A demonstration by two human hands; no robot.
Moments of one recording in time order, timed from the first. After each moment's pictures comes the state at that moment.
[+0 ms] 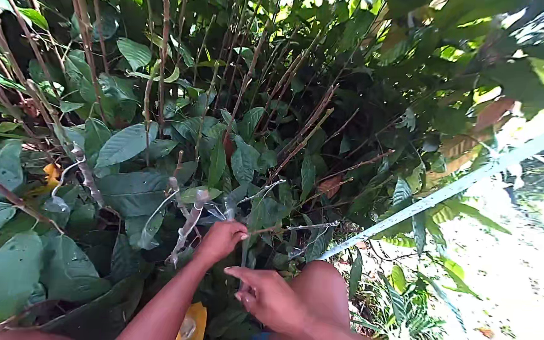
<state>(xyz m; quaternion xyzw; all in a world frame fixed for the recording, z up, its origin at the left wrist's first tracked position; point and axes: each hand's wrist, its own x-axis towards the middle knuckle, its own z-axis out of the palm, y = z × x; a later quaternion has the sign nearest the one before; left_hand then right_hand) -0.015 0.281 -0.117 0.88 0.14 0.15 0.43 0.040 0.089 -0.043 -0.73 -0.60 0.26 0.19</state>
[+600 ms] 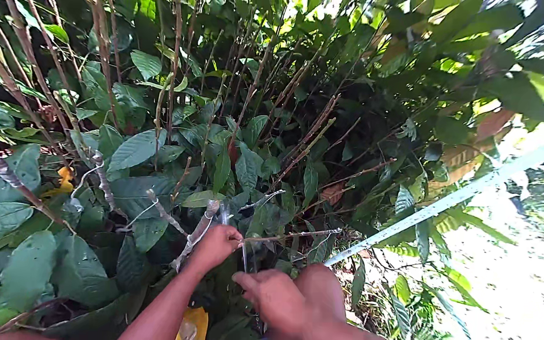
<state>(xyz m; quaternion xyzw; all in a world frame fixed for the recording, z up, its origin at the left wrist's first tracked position) -0.030 0.285 -0.105 0.84 0.23 0.11 0.48 0.054 0.096 -0.040 -0.72 -0.67 0.16 0.03</state>
